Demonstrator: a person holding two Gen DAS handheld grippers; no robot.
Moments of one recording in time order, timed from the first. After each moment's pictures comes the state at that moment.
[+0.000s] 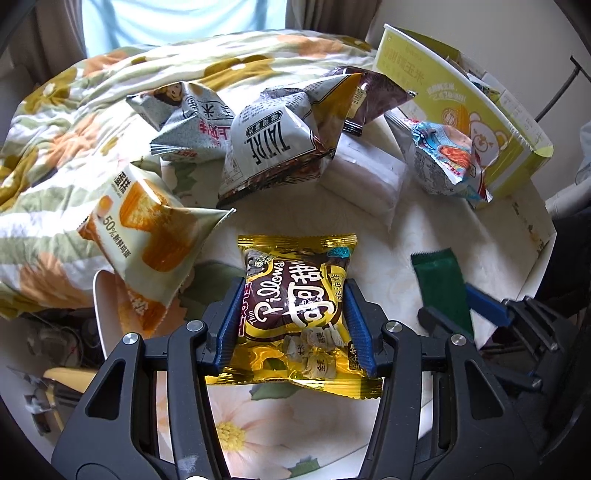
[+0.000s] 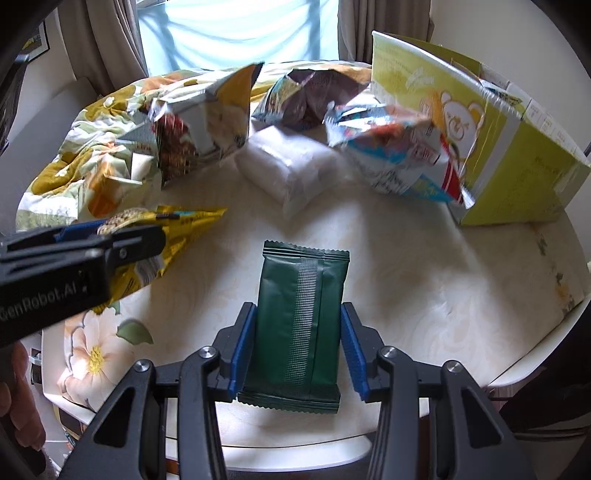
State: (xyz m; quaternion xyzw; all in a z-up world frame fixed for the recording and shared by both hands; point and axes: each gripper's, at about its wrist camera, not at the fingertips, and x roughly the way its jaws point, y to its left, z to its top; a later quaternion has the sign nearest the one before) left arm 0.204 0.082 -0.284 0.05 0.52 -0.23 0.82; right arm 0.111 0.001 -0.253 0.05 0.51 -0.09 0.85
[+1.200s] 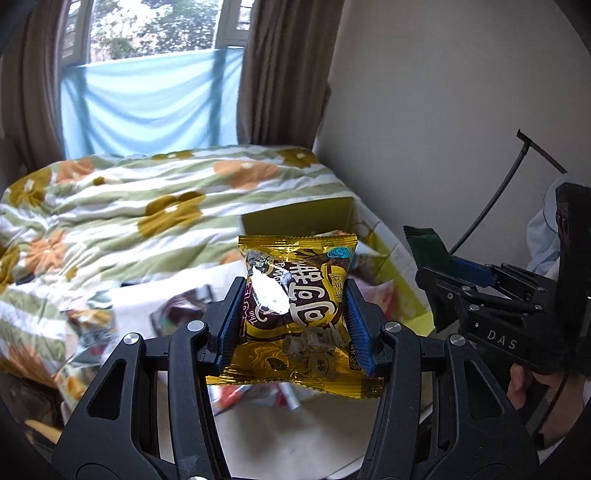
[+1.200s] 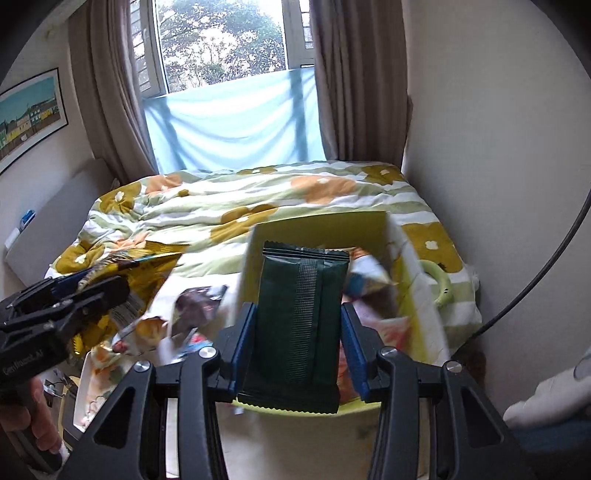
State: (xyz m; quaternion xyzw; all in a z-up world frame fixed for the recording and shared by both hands) left arm 0.218 -0.157 -0.070 0.01 0.36 -0.28 0.89; right arm 0.155 -0.277 -0.033 0.04 0.39 -0.05 0.92
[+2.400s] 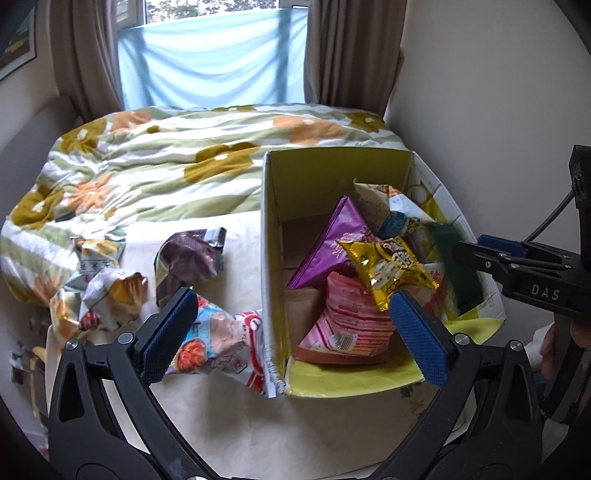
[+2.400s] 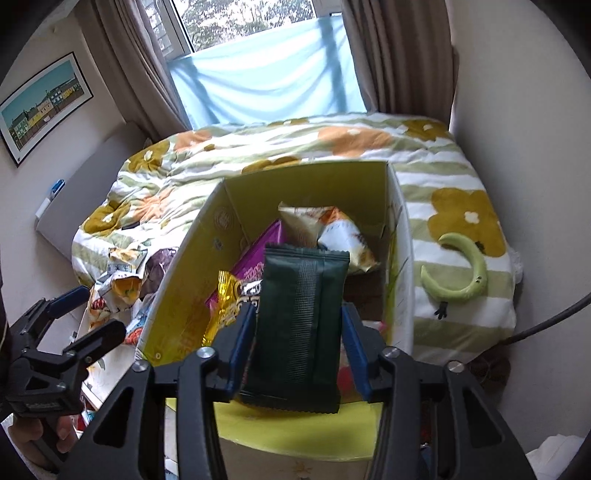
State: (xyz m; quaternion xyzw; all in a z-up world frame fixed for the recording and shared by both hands) left arm 0.215 -0.210 -0.140 0.01 0.43 -0.11 0.90; right arm 0.206 -0.376 -0.106 0.06 0.47 0.07 0.88
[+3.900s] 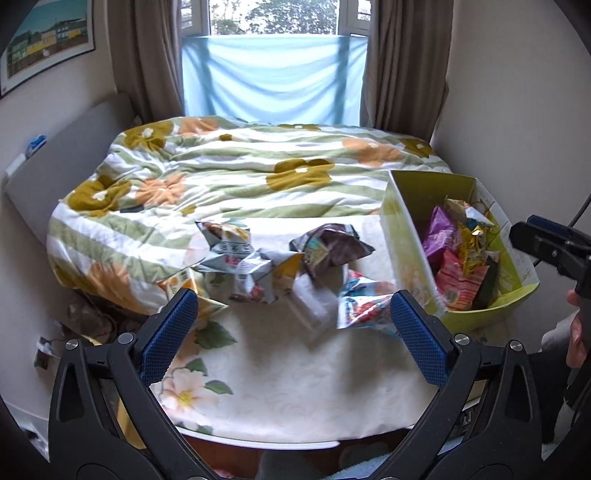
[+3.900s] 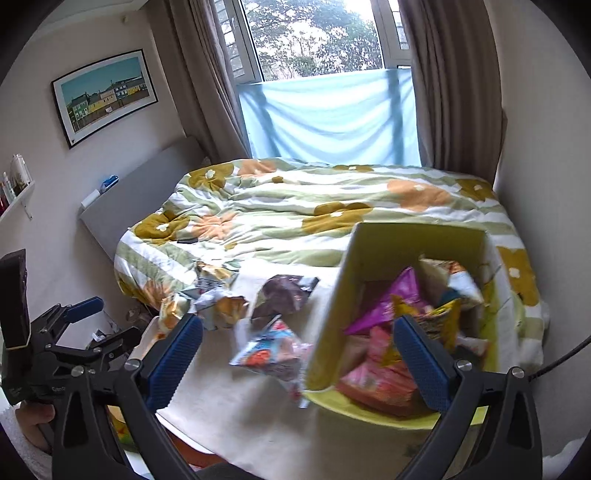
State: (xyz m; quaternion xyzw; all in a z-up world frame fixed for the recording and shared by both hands) left arm 0.151 -0.007 -0.098 0.00 0.39 -0.05 0.92; right arm 0.157 -0.203 -0.044 0.04 0.39 0.14 0.91
